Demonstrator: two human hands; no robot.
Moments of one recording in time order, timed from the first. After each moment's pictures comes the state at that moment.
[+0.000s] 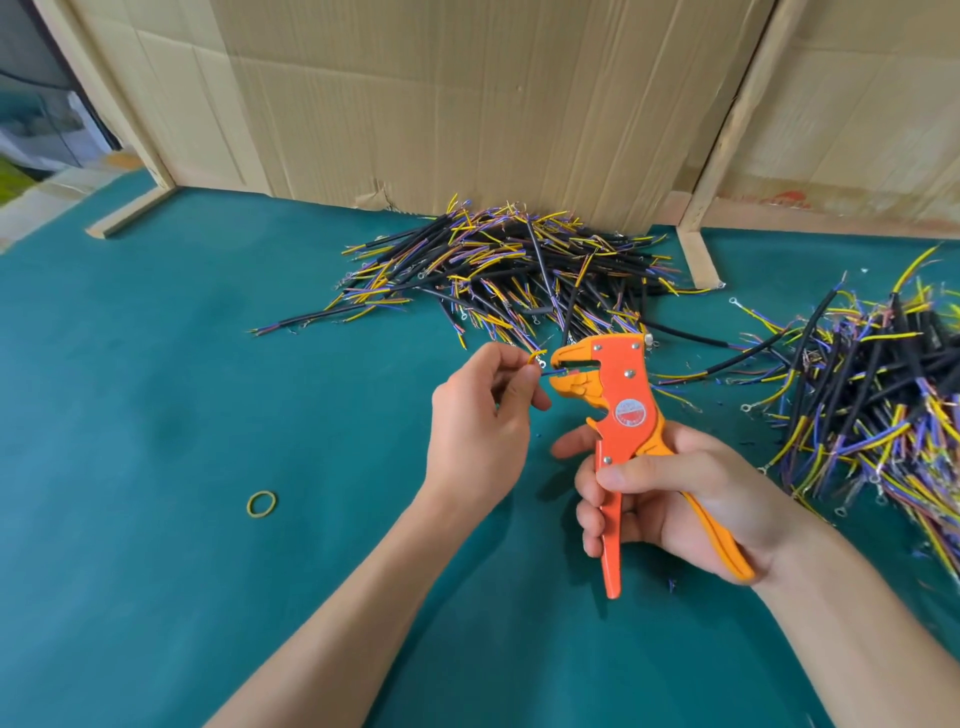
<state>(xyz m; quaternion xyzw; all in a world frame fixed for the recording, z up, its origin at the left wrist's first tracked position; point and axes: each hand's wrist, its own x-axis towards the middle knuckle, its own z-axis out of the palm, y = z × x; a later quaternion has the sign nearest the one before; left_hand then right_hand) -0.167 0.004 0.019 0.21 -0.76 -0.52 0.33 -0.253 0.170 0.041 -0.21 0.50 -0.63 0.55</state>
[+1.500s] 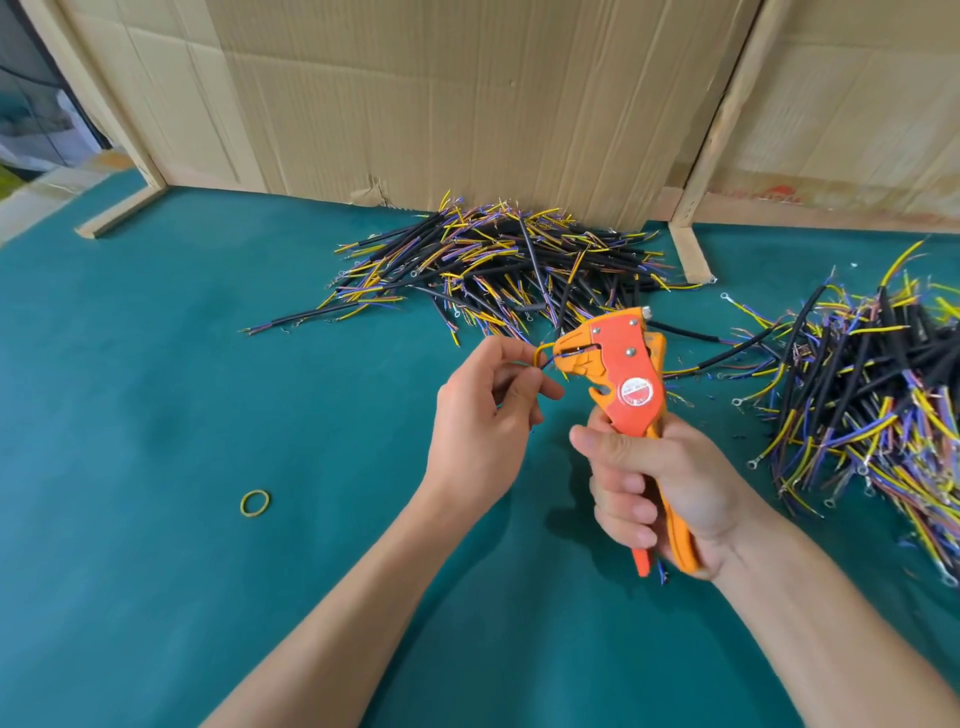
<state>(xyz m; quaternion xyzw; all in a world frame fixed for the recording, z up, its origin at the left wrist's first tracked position) -0.167 0.007 0.019 0.15 -0.72 -0.60 0.30 -0.244 0.160 0.041 -0.18 0.53 -0.68 0.48</state>
